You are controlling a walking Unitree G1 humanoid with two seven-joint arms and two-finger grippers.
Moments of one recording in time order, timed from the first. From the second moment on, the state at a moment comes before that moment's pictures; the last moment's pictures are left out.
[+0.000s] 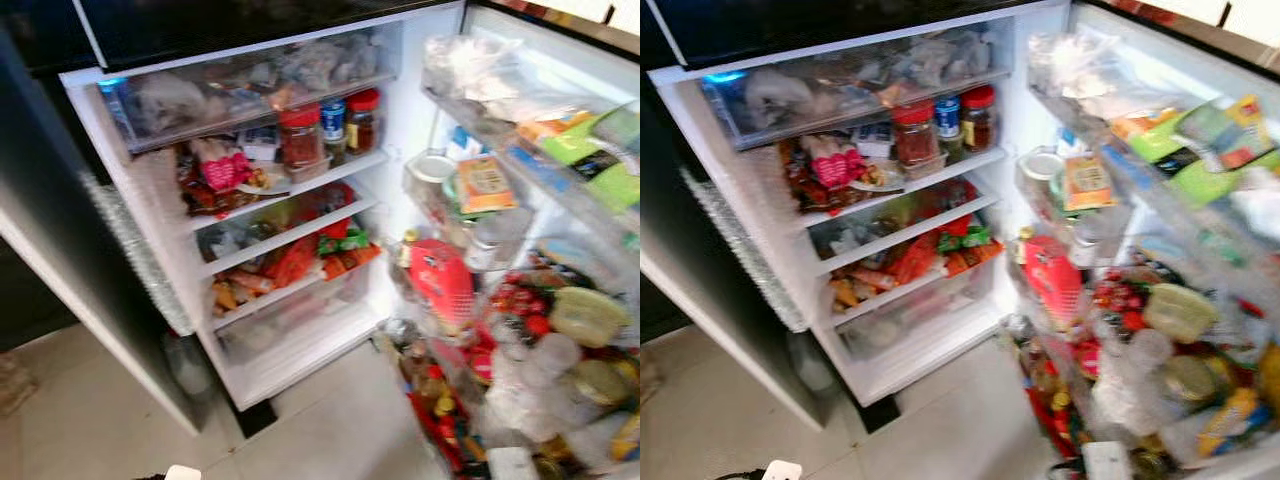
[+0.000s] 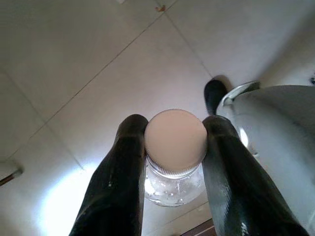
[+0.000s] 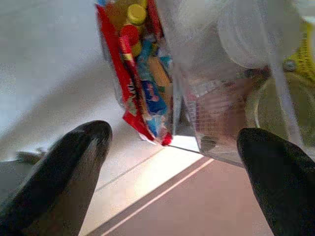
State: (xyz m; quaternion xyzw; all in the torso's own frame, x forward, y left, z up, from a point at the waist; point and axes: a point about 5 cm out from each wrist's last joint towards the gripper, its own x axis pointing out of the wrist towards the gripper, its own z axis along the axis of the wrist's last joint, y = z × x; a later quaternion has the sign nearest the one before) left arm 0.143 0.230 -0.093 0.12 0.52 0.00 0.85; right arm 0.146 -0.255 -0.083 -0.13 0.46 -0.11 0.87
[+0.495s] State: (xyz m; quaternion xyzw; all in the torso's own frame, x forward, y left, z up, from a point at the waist) left arm 0.144 0.232 -0.093 0.12 0.52 0.00 0.85; right arm 0.158 -0.268 -0.073 -0.12 0.43 -0.14 0.88
